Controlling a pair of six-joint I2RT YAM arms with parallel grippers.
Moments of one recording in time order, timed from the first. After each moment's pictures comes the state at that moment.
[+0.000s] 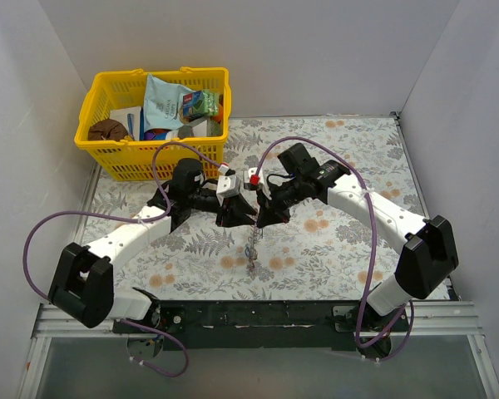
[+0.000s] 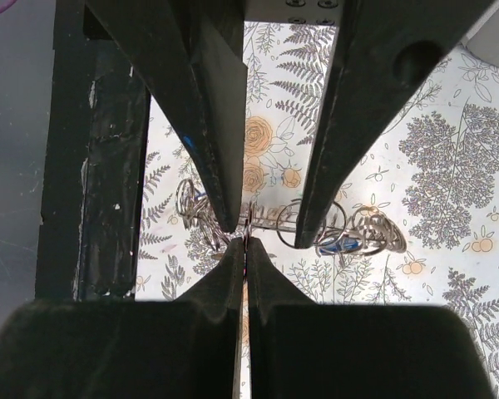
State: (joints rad) left arm -0.50 1.33 0.85 0.05 1.12 0.36; right arm 0.71 1.54 1.32 -0.77 -0.83 -0.61
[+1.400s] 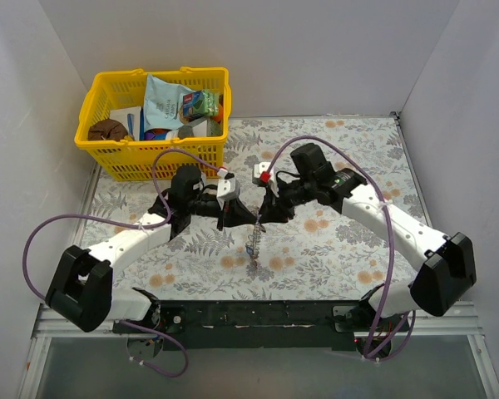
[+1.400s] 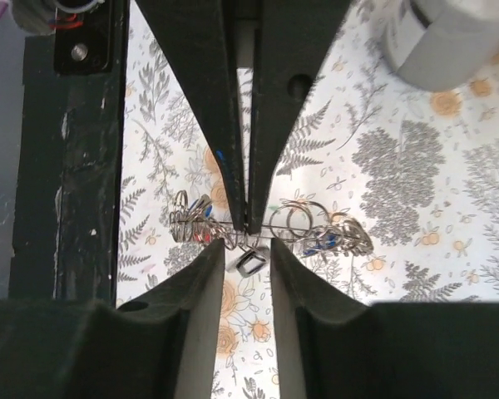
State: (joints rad) left arm -0.52 1.32 0.79 0.15 1.09 0.27; right arm 0.70 1.43 1.24 -0.64 -0.78 -0.53
